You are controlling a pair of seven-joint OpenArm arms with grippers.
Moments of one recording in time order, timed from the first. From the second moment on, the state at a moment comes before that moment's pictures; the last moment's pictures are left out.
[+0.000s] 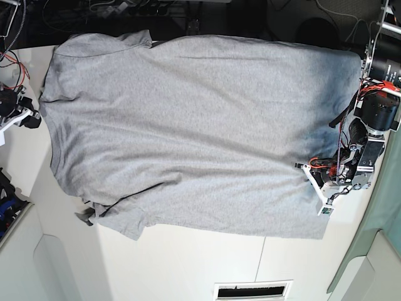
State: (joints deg) left arm -28.5 -25.3 21.6 42.0 -23.1 -17.4 38.4; right arm 1.0 26.6 23.6 62.0 39.2 29.1 -49.3
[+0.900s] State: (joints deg) left arm -4.6 -39.1 15.5 65.9 -40.9 -29.2 42.9; right arm -10.2 25.1 25.4 70.2 49.9 31.0 -59.6
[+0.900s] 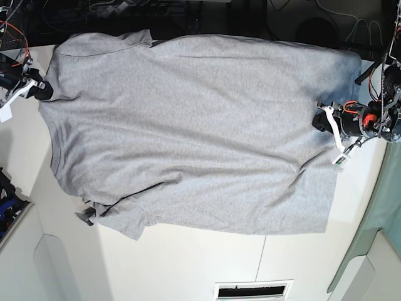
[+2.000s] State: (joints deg) left arm -29.1 -21.3 15.2 37.8 -20.5 -23.8 36.3; right arm 15.0 24.6 18.9 48.7 25.5 28.2 -42.4
